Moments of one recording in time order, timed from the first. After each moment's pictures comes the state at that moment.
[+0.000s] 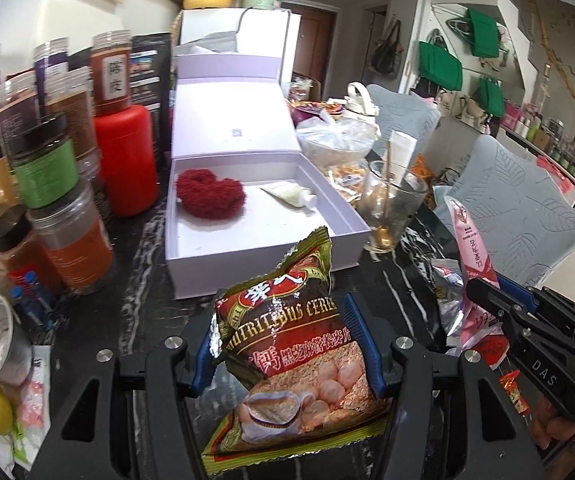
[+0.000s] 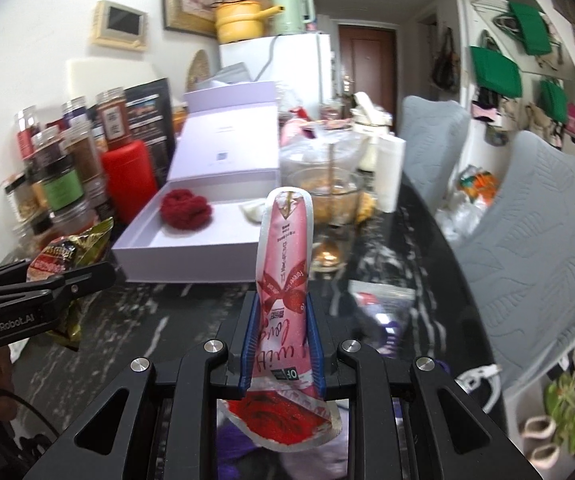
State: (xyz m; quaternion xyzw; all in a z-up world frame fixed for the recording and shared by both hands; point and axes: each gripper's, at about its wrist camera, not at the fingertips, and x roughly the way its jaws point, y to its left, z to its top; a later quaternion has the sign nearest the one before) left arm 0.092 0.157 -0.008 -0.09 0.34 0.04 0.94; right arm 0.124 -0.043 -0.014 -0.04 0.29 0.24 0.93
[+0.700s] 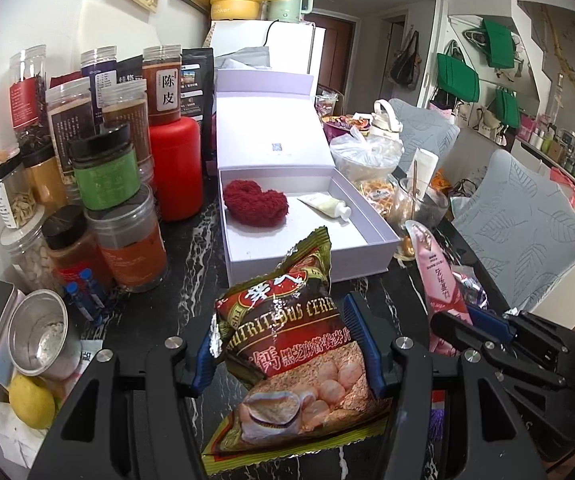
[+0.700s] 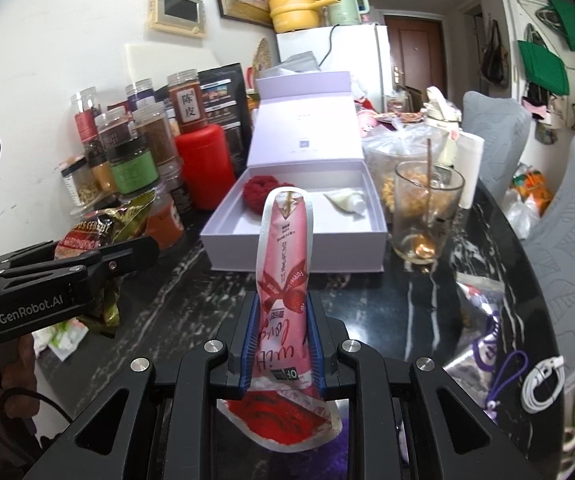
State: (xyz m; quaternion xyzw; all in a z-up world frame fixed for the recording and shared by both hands) left arm 0.056 0.189 0.014 -0.09 0.32 0.07 0.94; right arm 0.095 0.014 -0.010 -0.03 0.31 0.32 0.89
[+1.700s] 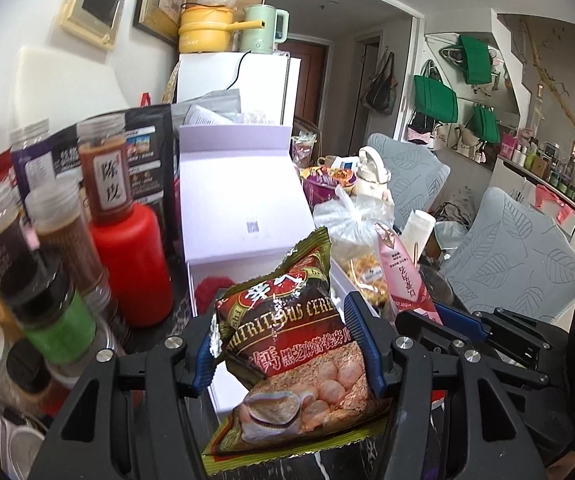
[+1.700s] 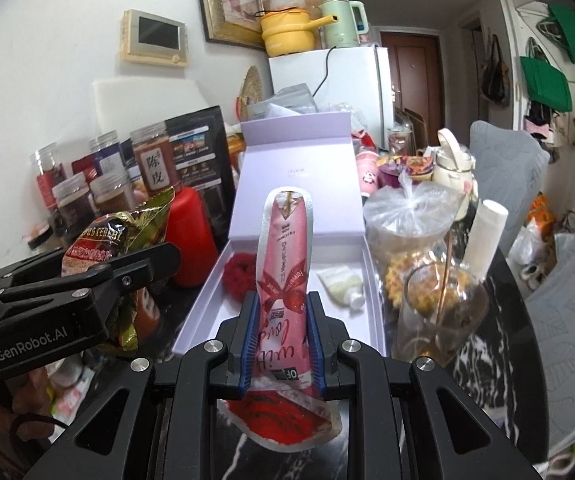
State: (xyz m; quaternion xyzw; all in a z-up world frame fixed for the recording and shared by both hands) left arm 0.159 0.215 0.064 -0.07 0.28 0.03 0.96; right arm 0.196 0.057 0.043 -0.02 0.27 0.31 0.91
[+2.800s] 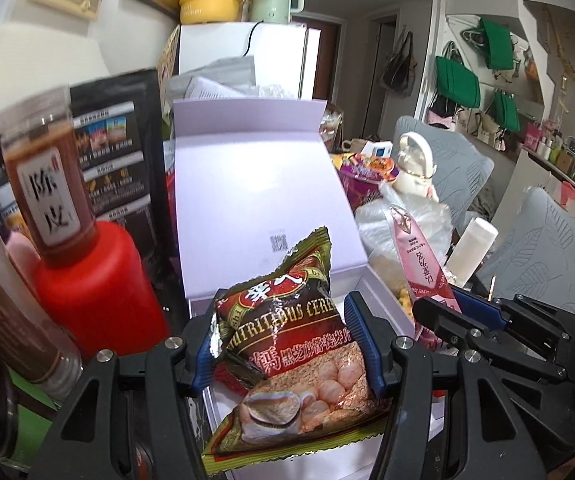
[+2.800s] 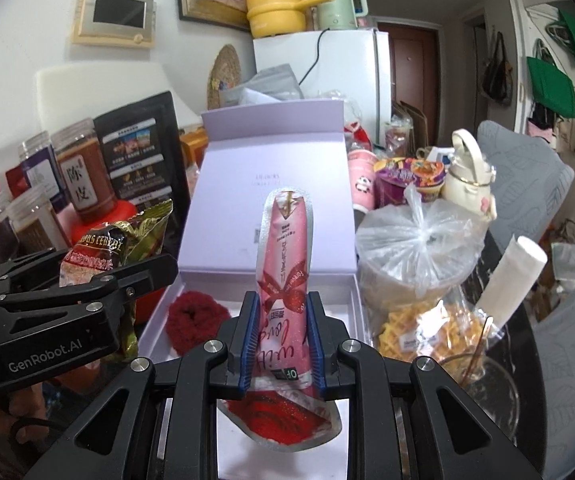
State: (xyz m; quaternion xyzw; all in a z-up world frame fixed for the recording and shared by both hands) left arm 0.270 0.255 0.035 -0.07 0.32 0.04 0.95; right arm 0.303 0.106 0.025 -0.05 0.30 0.29 0.91
